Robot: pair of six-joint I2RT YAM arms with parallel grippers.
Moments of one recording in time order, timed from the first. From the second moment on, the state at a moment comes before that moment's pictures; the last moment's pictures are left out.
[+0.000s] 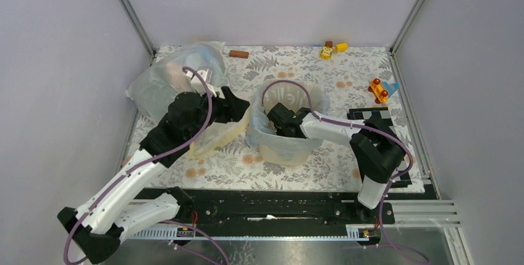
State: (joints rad) left arm -0.68 0.85 0.93 -0.35 -0.09 -0.56; right arm 0.83 1.77 1.13 -0.67 -0.05 0.26
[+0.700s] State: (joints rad) left arm -0.68 1.14 1.06 -0.29 0.03 -0.51; right arm 0.83 1.73 1.14 -0.70 -0.04 0.26
